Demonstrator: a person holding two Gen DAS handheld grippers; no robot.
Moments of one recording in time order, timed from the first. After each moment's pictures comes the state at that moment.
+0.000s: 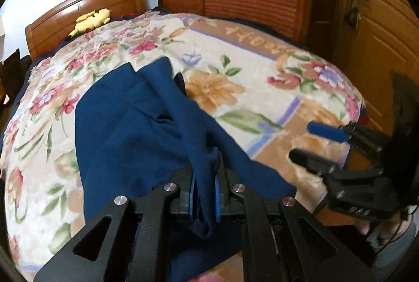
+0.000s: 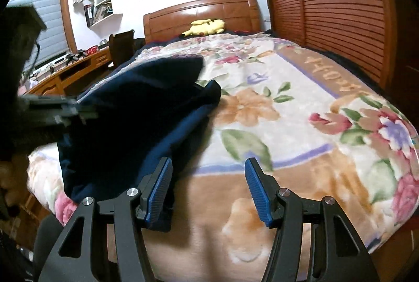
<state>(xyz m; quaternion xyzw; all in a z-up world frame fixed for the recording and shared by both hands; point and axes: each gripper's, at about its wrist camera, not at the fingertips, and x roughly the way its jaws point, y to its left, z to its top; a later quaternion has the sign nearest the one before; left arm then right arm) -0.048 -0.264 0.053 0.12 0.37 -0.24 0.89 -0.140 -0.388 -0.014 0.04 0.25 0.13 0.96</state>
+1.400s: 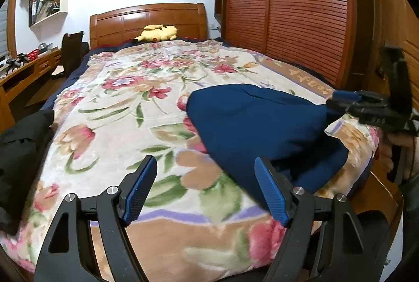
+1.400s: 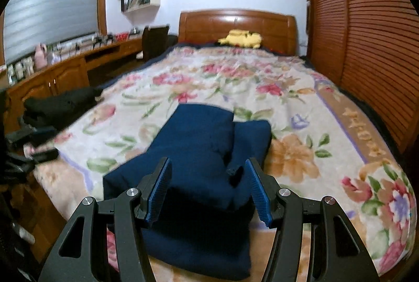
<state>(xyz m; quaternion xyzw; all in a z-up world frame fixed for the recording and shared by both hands) -0.121 -0.044 0.062 0.02 0.28 -0.14 0.95 -0.103 -0.311 0.041 -0.06 0.24 0.19 0.95</state>
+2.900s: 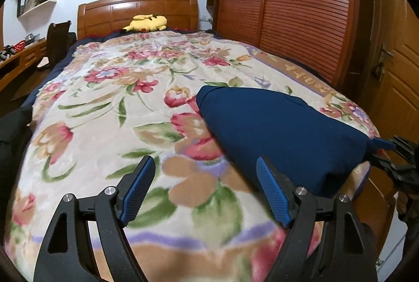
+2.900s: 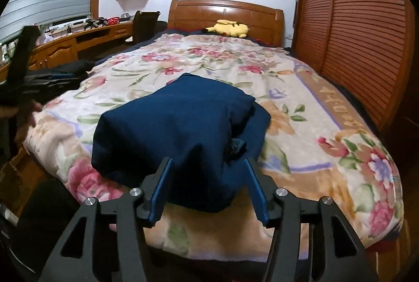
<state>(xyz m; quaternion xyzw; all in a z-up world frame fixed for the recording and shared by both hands) -0.061 -0.055 0.039 0.01 0.31 -0.17 0.94 -0.164 -0.337 0.017 -0.09 0.24 0.14 0.96</state>
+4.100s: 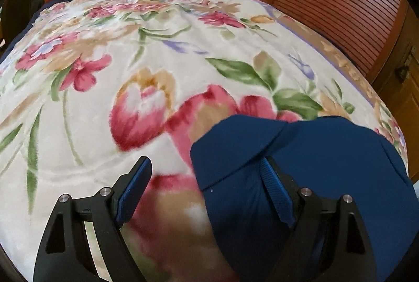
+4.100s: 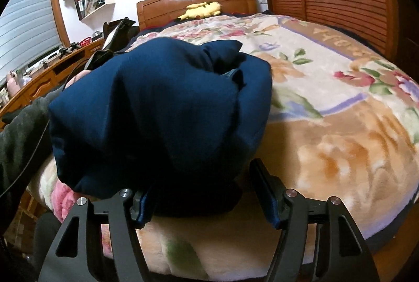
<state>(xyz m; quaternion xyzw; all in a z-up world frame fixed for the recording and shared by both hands) 0.198 -0.130 -0.040 0.00 0.43 -0.21 0.88 -0.105 -0.340 -0.045 0.06 0.29 0.12 0.95</state>
